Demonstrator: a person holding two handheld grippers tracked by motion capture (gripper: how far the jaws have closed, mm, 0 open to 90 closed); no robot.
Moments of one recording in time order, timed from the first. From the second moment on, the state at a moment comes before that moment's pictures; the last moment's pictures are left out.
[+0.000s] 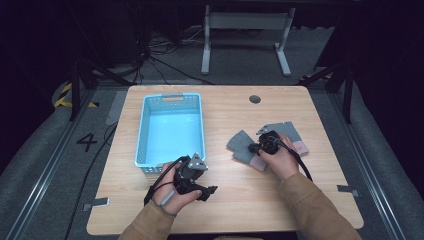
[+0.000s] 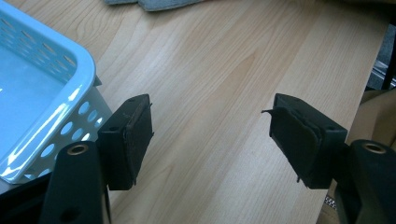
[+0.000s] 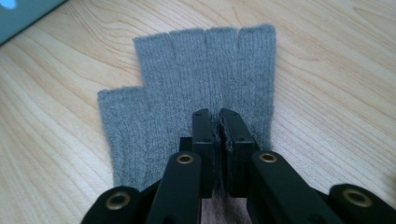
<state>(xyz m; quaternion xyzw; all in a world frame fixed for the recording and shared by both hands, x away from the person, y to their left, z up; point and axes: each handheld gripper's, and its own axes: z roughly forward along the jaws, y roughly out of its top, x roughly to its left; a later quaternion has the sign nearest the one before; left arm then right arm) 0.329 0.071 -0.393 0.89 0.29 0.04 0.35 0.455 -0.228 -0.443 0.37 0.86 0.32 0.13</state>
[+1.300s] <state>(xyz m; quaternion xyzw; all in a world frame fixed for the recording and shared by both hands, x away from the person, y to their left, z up) 0.347 0.048 -0.380 0.89 0.24 0.03 0.37 0.389 -0.254 -0.385 0.28 0.89 0.35 0.10</state>
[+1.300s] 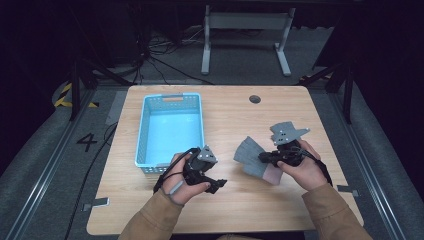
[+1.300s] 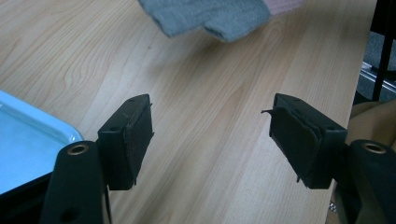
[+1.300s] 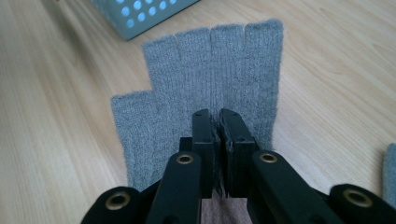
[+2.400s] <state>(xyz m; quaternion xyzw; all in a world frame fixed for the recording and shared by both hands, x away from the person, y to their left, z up) 0.353 0.042 -0.374 0.89 0.24 0.03 0.38 0.367 -0.263 -0.404 0.25 0.91 0.33 0.05</state>
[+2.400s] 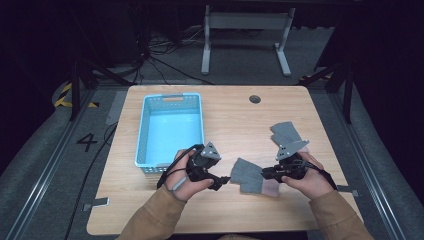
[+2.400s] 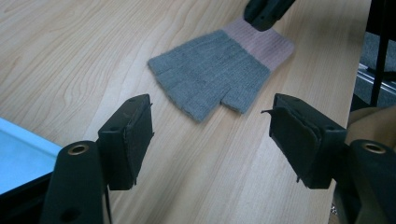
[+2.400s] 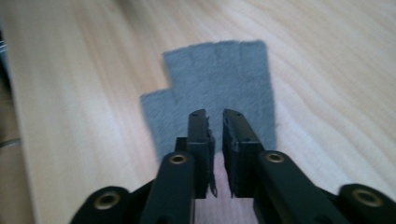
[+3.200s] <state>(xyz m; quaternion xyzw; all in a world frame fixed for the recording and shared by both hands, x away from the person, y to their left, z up) 0.353 0.044 -0.373 0.89 0.24 0.03 0.38 0.349 -0.251 -0.416 0.19 0.95 0.26 -0.03</state>
